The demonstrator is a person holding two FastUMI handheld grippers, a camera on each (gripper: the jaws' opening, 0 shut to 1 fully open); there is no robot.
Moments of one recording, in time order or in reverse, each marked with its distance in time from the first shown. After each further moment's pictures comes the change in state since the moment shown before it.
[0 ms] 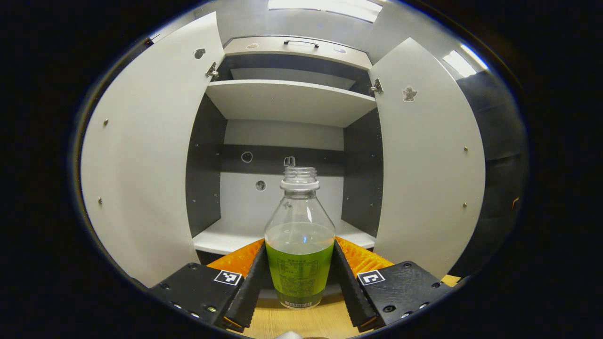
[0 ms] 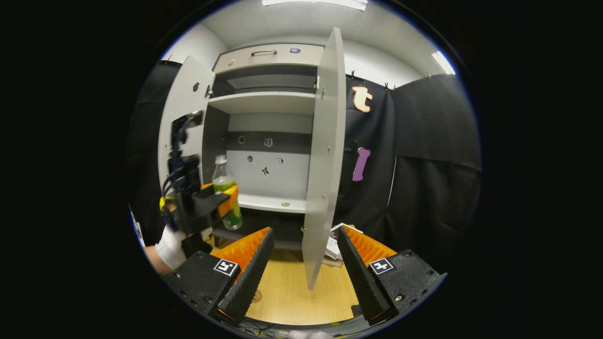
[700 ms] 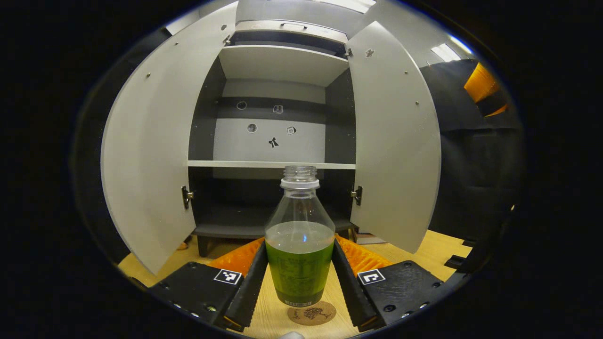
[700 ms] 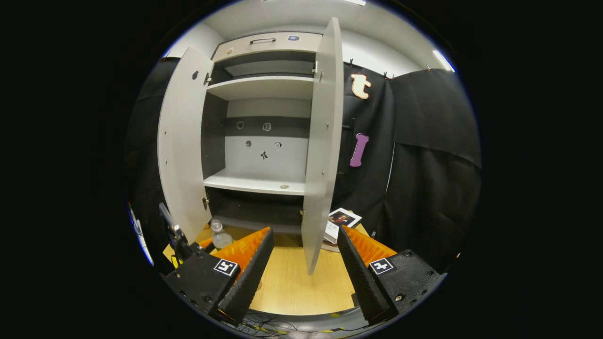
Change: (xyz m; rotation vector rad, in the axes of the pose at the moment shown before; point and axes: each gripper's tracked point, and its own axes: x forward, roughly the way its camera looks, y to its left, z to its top) left arm -0.073 -0.021 -0.180 -0.001 0.092 -0.108; right arm -0.002 0.005 -0.036 -0.026 0.095 -0.005
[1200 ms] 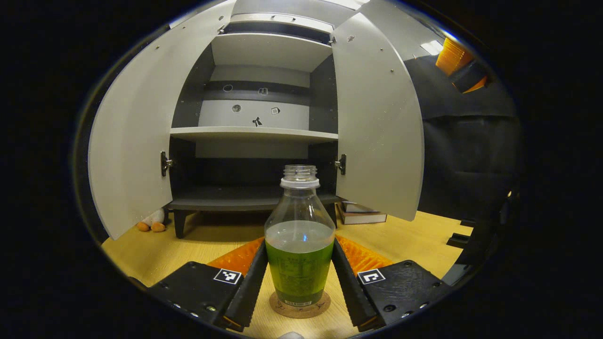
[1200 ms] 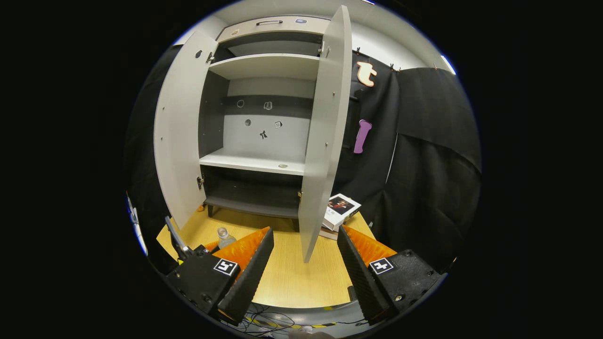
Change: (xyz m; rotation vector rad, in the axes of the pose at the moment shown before) left arm 0.007 -0.025 -0.078 0.028 0.040 -0.093; right arm 0.016 -0.009 -0.034 -0.040 0.078 -0.018
